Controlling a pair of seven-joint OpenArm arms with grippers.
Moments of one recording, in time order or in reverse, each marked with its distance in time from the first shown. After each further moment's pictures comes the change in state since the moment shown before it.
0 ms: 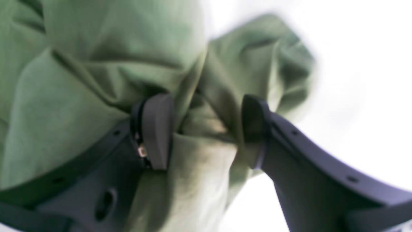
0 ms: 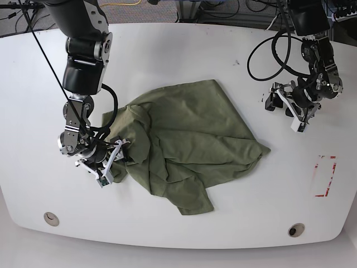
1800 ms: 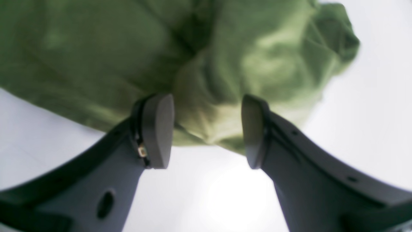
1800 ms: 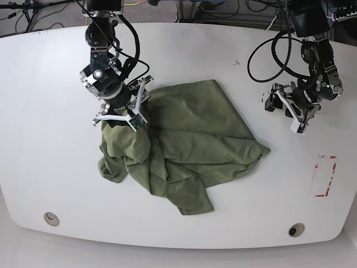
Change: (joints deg) left arm -0.8 0.0 0.0 -0.1 0.2 0.0 0.9; right arm -33.2 -5.7 -13.0 47.5 -8.2 -3.2 -7.4
